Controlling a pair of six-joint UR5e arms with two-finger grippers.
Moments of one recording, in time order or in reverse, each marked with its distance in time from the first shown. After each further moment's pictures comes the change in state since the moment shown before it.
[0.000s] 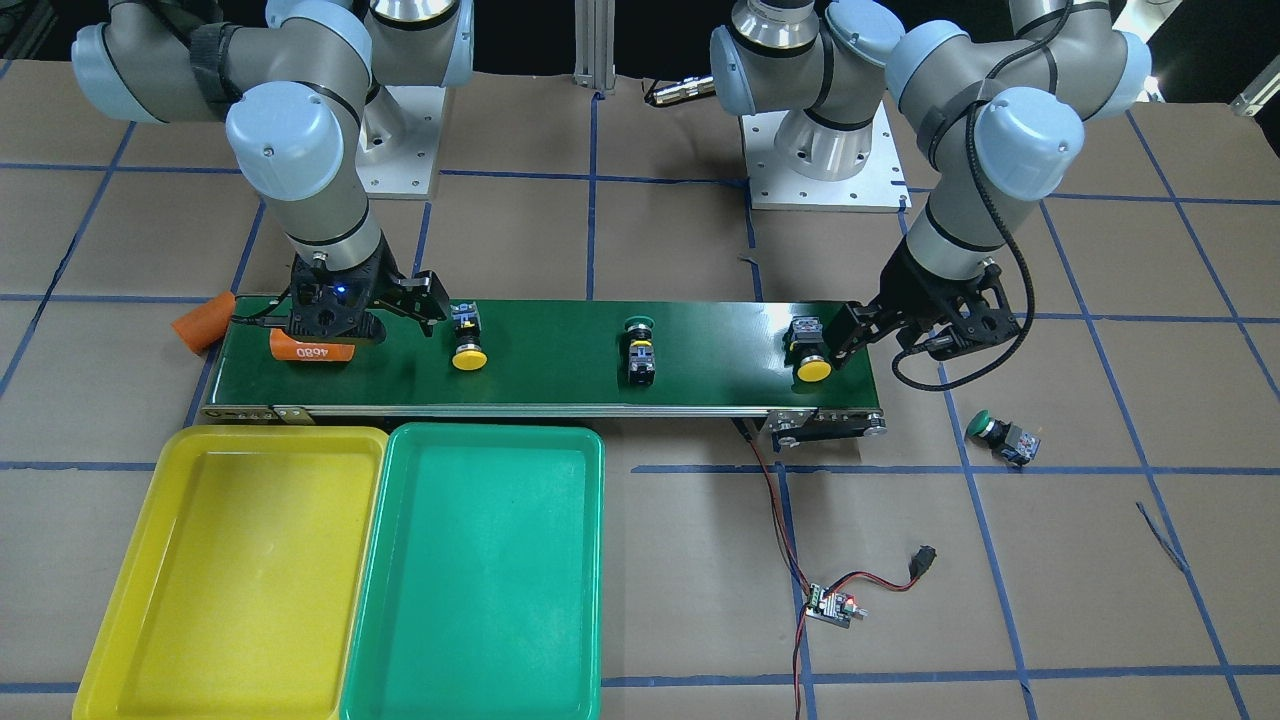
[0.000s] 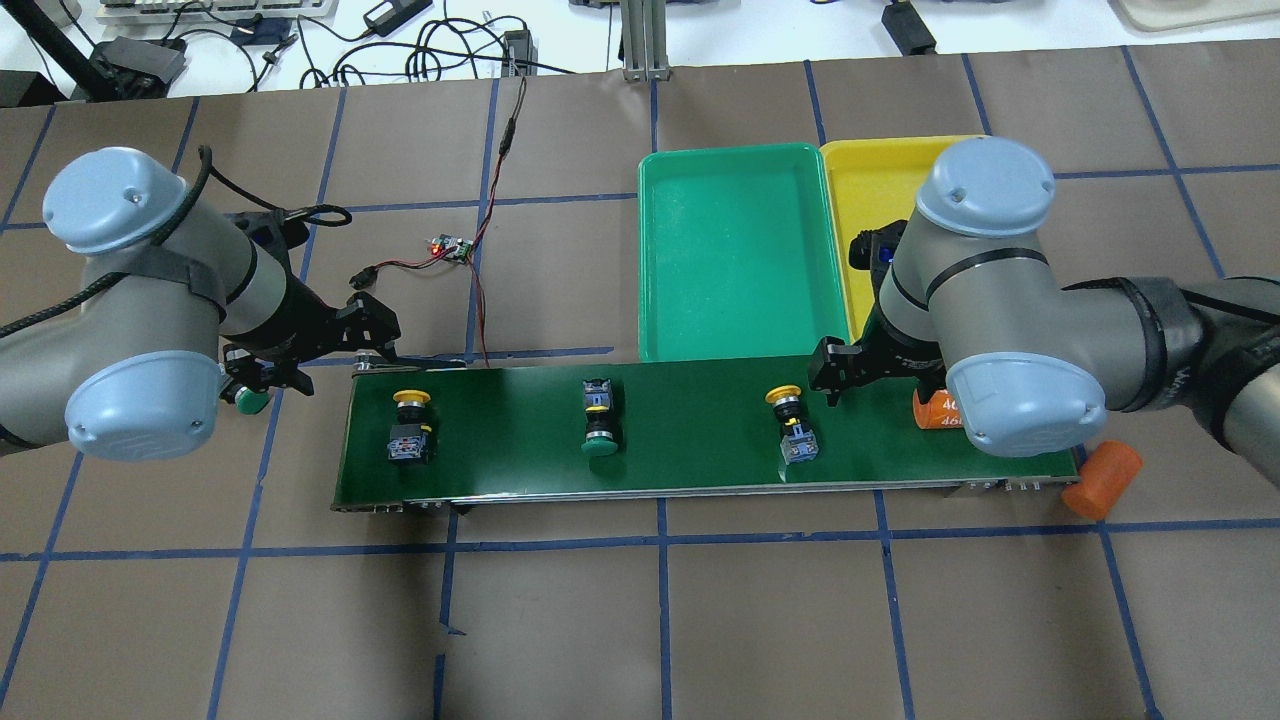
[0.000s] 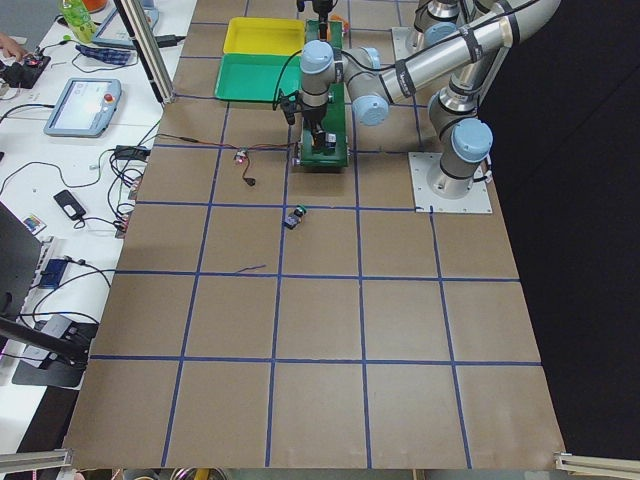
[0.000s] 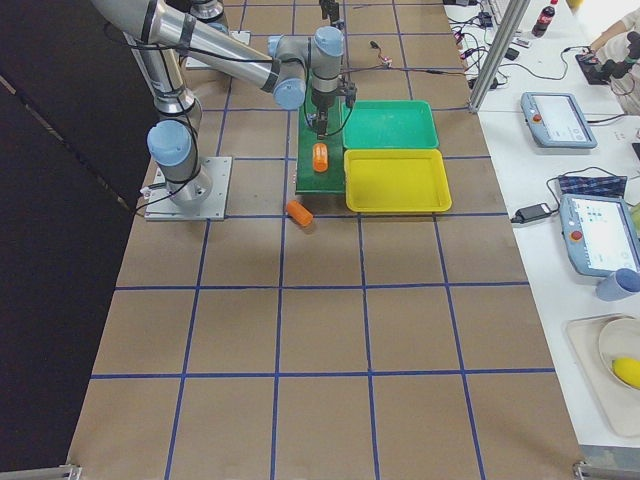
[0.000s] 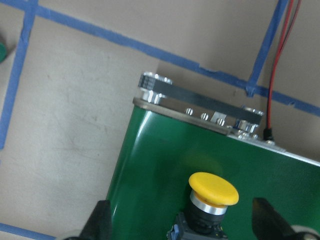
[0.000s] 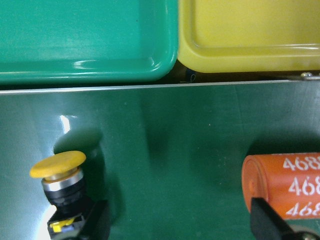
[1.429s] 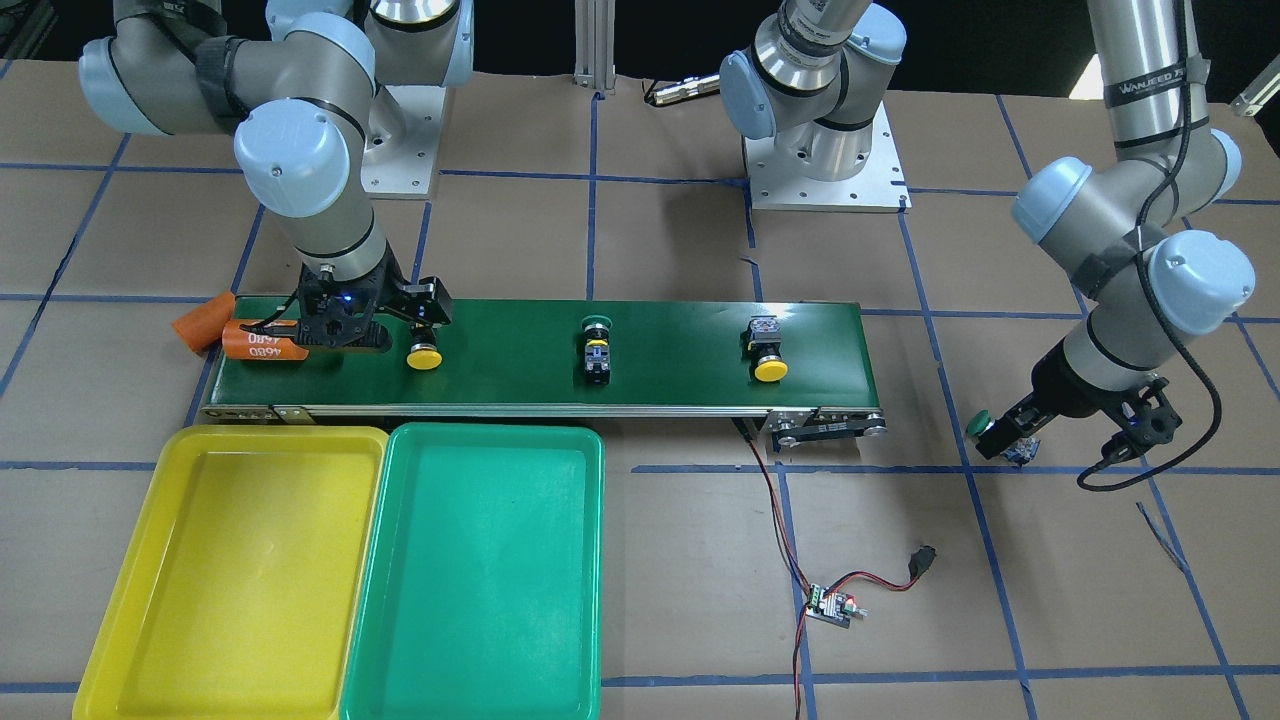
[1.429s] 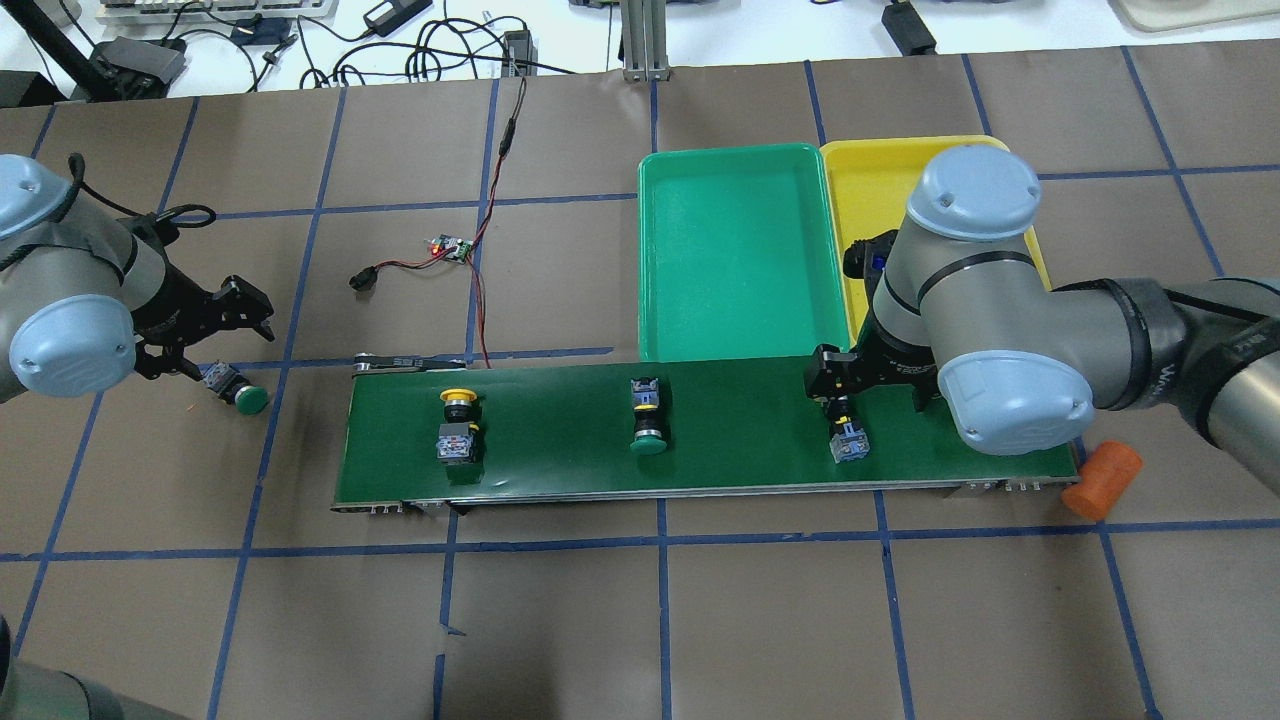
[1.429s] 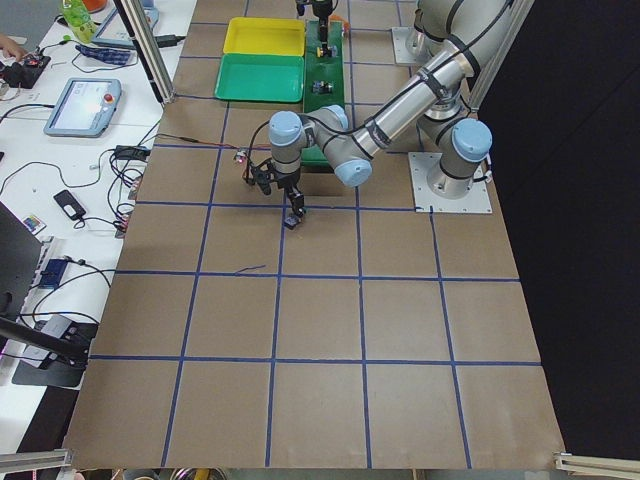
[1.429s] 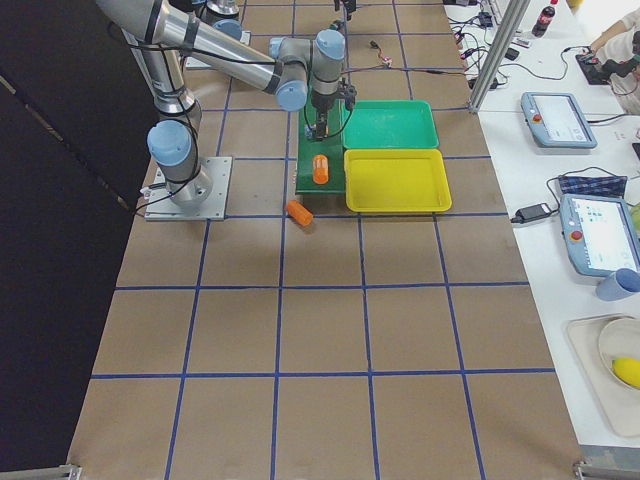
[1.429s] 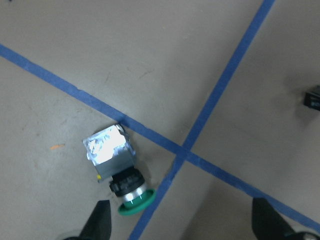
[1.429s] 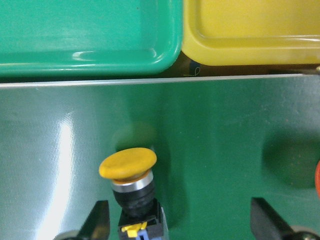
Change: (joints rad) left arm 0.275 -0.308 0.098 0.178 0.071 0.079; right arm 0.003 0.034 0.001 0.003 0.002 -0.002
